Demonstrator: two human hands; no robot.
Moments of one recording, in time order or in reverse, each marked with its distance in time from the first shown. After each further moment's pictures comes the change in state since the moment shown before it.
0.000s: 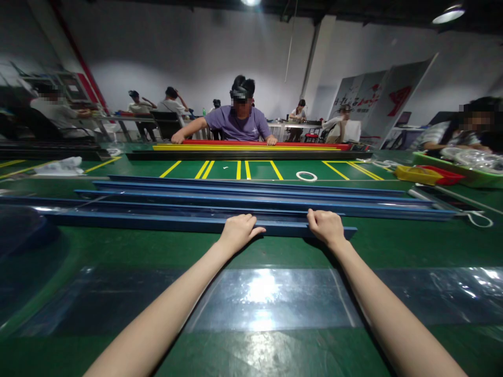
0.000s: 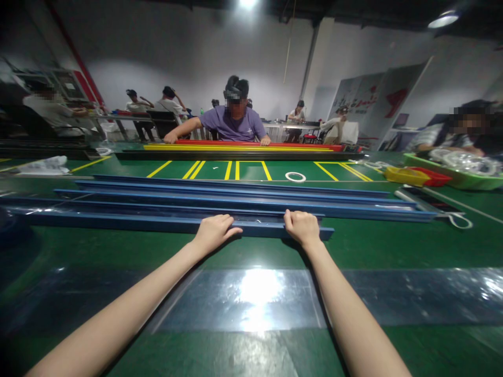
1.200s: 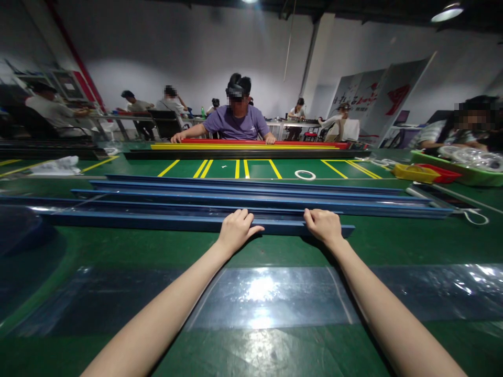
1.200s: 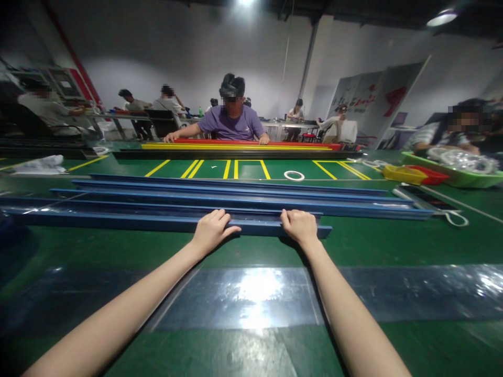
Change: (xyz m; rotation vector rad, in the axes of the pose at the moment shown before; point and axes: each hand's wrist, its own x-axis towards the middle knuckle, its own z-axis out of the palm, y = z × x) left_hand -0.003 0.003 -0.003 0.034 0.090 -0.053; right_hand -0.002 -0.002 -0.002 0.001 -0.018 0.002
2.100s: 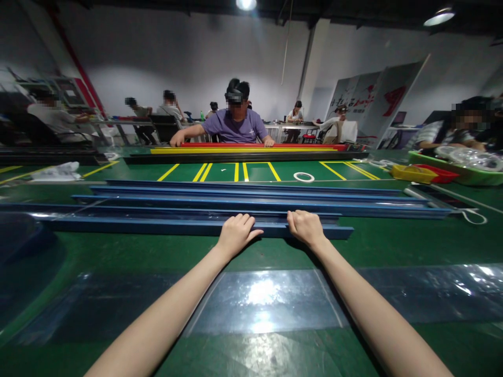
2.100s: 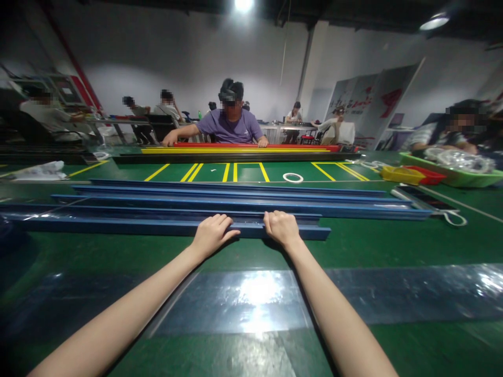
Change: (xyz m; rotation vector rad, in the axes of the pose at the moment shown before) left_hand 0.000 0.001 0.000 -0.023 -0.042 0.046; right_hand 0.007 -0.037 0.000 0.035 0.037 -0.192
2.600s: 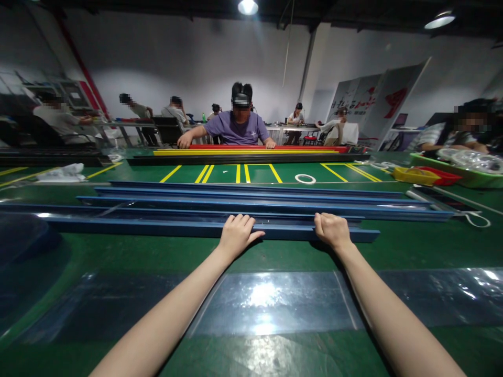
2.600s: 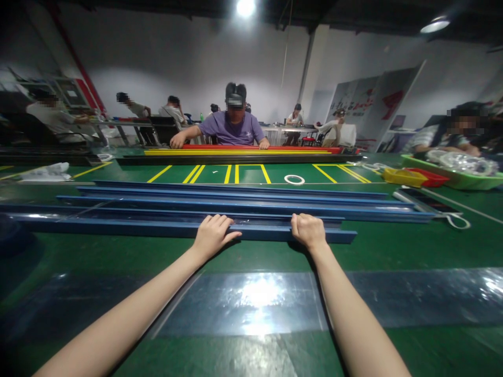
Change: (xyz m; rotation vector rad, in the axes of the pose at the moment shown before) left_hand -0.001 -0.002 -0.002 0.020 0.041 -0.022; right_hand -0.021 0.057 0.007 -0.089 0.117 0.098
